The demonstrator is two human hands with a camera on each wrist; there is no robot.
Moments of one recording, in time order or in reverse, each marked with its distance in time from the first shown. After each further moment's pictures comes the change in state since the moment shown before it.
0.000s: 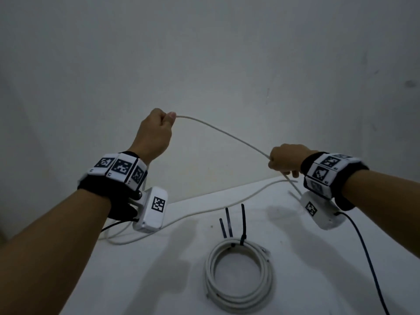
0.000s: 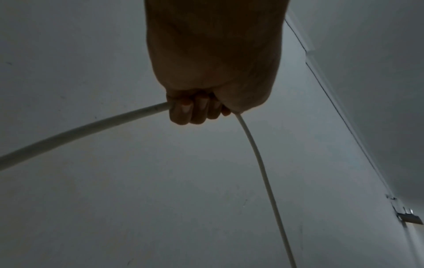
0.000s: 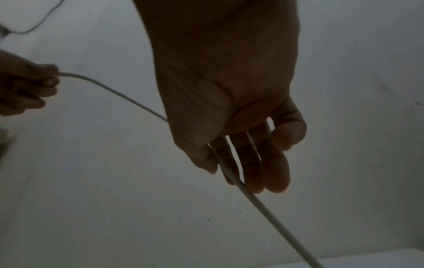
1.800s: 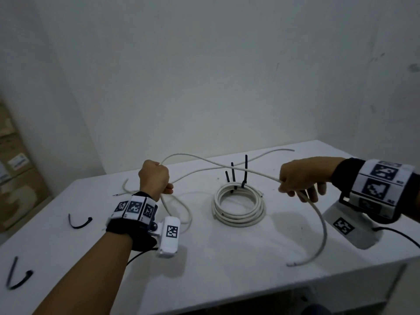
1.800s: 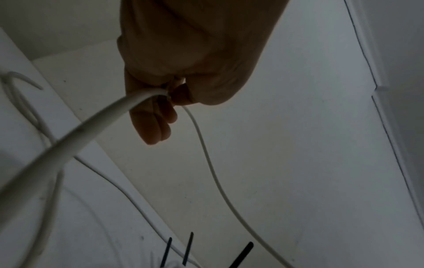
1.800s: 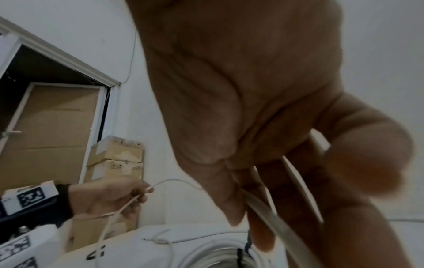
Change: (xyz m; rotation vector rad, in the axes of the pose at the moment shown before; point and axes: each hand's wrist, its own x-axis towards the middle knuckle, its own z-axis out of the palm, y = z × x) left_hand -0.188 -0.066 -0.021 -0.214 0.050 -0.769; right_hand -0.178 -0.039 0.018 0.073 -0.491 -0.044
